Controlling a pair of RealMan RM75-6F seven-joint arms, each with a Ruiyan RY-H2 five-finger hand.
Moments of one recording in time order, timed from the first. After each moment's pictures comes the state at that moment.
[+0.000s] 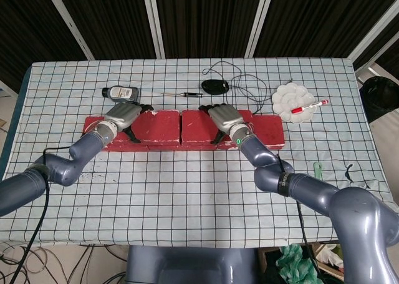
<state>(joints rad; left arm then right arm) -1.15 -1.32 -0.12 -1.16 0.94 0.33 -0.04 1.32 -1.51 0.14 -1.09 -0.64 0.44 -0.16</state>
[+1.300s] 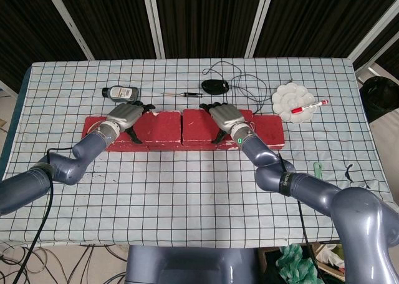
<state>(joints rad) -1.19 -1.33 -0.08 -1.15 0.86 0.34 -0.01 1.31 -1.50 0.14 -1.09 -0.66 0.44 -0.14</state>
